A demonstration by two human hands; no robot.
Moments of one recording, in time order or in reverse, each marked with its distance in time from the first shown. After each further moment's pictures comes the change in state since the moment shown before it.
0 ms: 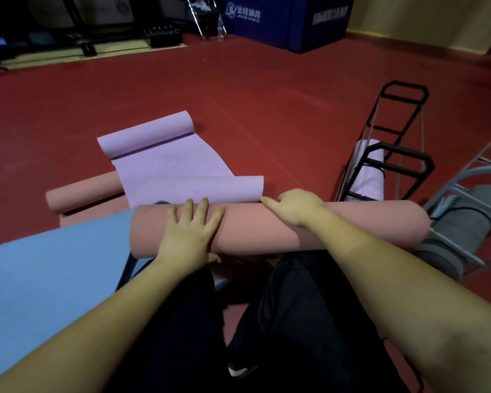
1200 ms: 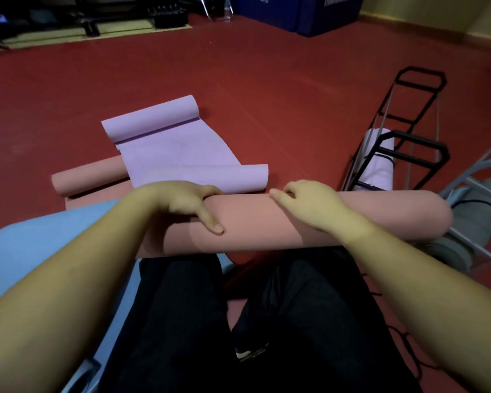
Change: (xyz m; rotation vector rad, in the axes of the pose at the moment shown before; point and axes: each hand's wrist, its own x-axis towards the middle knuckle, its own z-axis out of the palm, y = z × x) left_hand 0.035 -0.059 -0.077 -0.782 -0.704 -0.056; right_hand -0.040 -0.008 -0.004 0.054 0.163 -0.155
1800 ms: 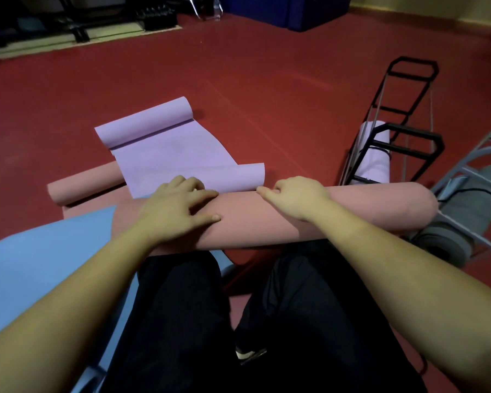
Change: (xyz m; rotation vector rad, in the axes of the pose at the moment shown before) left_hand 0.004 -0.023 0.040 0.447 0.621 0.260; right_hand 0.023 0.001 0.010 -0.029 -0.090 0.098
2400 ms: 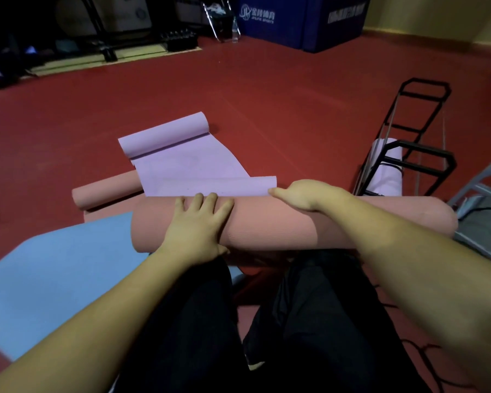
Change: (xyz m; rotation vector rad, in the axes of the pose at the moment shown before) left_hand -0.025 0.030 0.013 0.373 0.034 -0.088; right_hand 0.019 -0.012 -0.032 0.050 -0.289 0.099
